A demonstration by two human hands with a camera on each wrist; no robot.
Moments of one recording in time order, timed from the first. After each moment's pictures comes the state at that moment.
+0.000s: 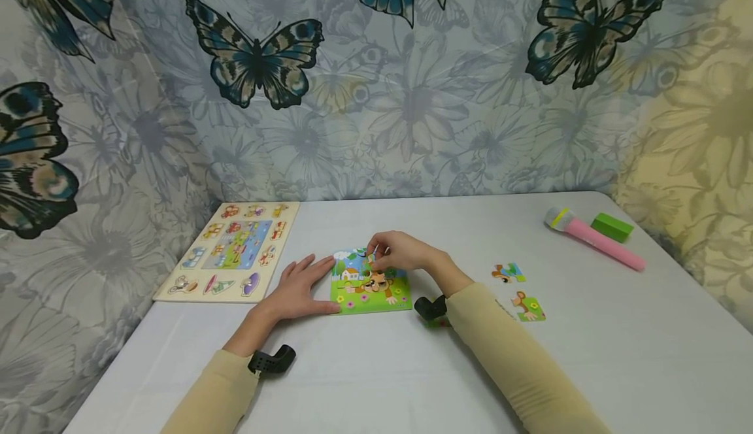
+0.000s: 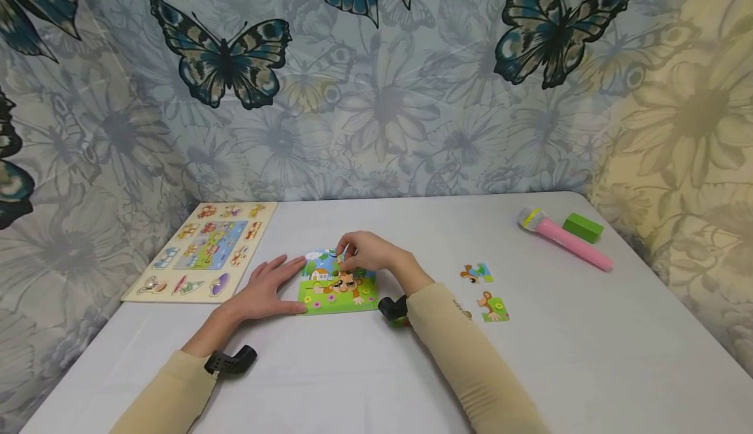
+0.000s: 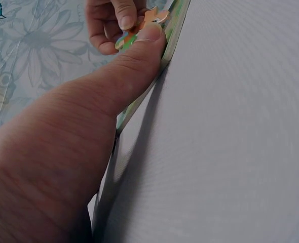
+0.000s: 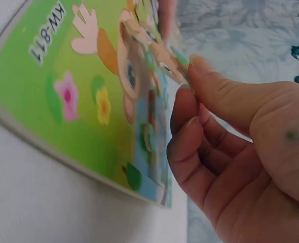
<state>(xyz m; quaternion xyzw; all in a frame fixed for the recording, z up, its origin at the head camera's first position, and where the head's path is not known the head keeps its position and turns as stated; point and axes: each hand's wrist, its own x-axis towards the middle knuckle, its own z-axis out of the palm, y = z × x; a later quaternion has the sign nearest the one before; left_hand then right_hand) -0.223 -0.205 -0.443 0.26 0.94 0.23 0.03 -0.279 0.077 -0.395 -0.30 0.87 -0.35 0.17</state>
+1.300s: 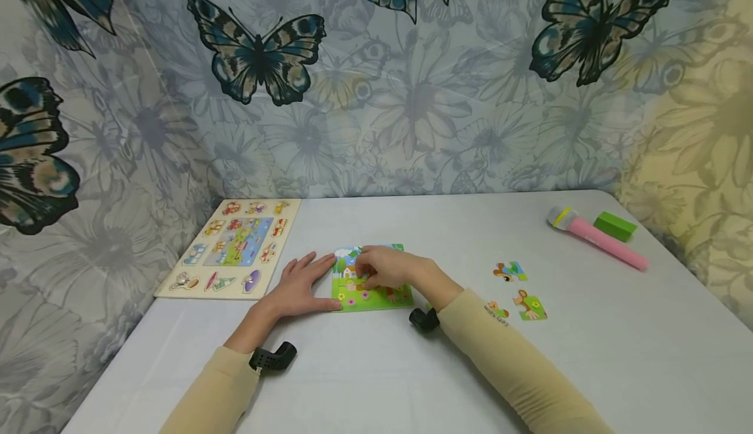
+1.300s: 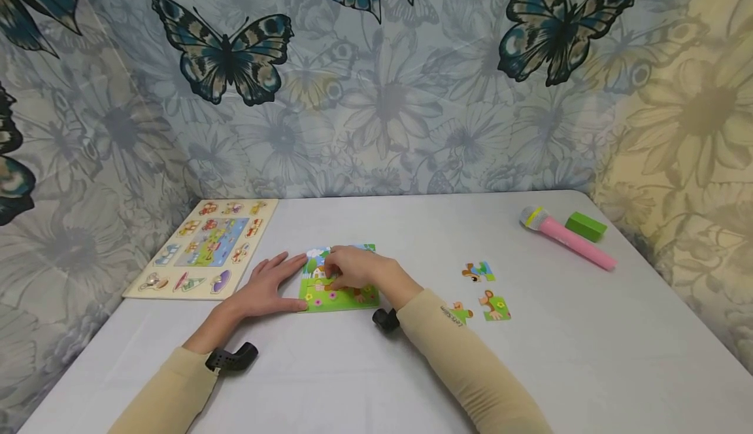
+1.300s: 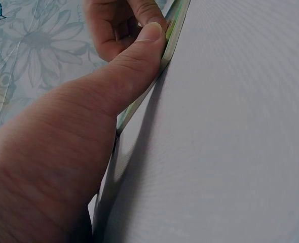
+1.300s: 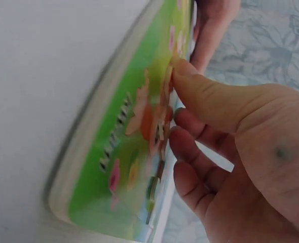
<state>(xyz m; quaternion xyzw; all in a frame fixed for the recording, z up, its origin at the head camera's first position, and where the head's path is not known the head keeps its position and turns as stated) -0.223 -0.206 -0.444 0.27 0.94 0.22 0.02 -0.255 0.045 -0.397 -0.39 0.89 -0.19 0.15</state>
